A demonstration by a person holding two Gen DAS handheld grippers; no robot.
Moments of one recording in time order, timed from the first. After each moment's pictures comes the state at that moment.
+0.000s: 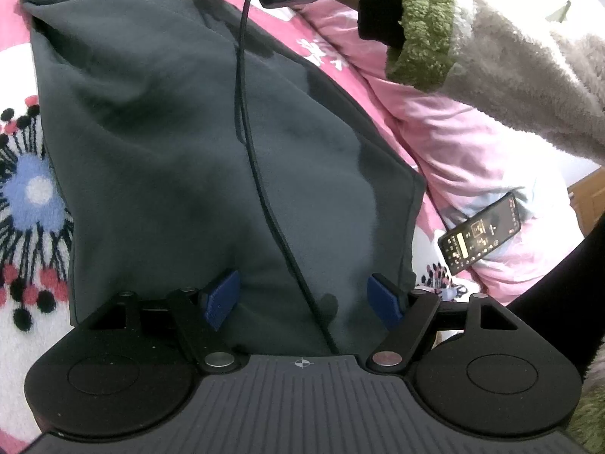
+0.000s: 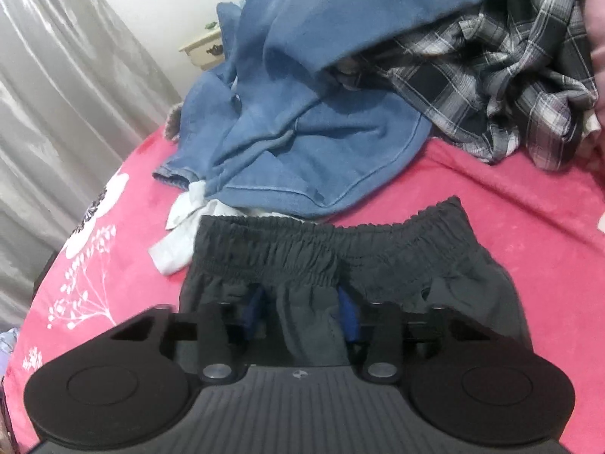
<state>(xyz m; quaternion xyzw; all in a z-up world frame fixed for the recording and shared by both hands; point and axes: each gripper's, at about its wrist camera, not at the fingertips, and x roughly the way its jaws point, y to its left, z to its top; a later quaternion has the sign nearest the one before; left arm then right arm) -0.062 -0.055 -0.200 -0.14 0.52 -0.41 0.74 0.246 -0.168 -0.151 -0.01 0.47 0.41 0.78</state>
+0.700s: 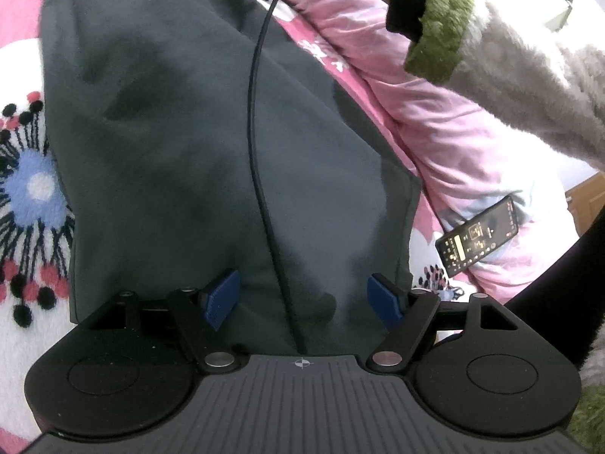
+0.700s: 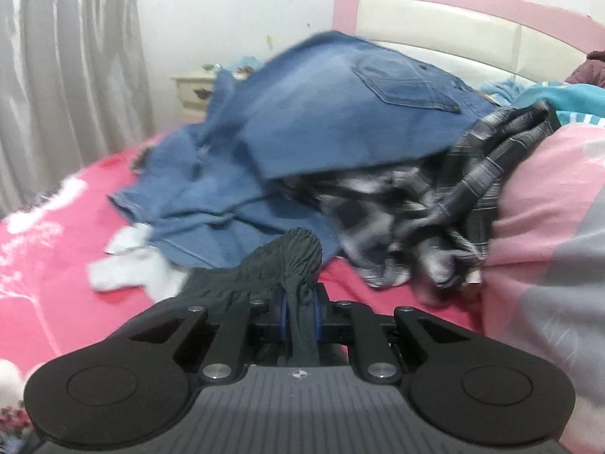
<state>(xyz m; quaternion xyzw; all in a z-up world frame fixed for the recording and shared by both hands) -0.061 -0.053 -0.202 -0.15 0.52 -0.40 0.73 0.249 -0.198 -0.103 -0.13 0.31 0.37 0.86</state>
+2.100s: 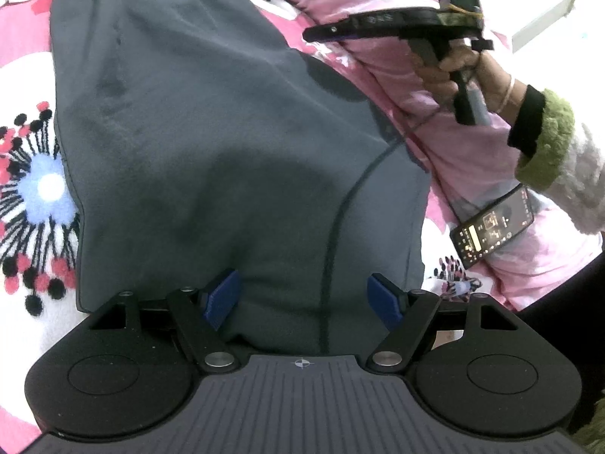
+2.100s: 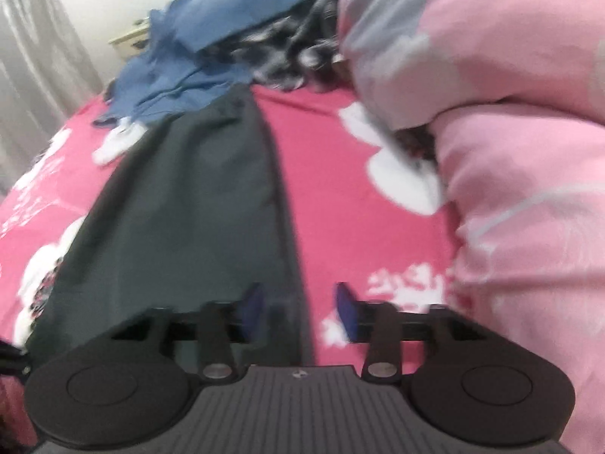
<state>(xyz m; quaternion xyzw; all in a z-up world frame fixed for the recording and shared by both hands) -0.067 -0.053 -0.197 -0.12 0.52 -0.38 0.75 0.144 -0.394 -0.125 -0.08 0.47 0.28 0.83</state>
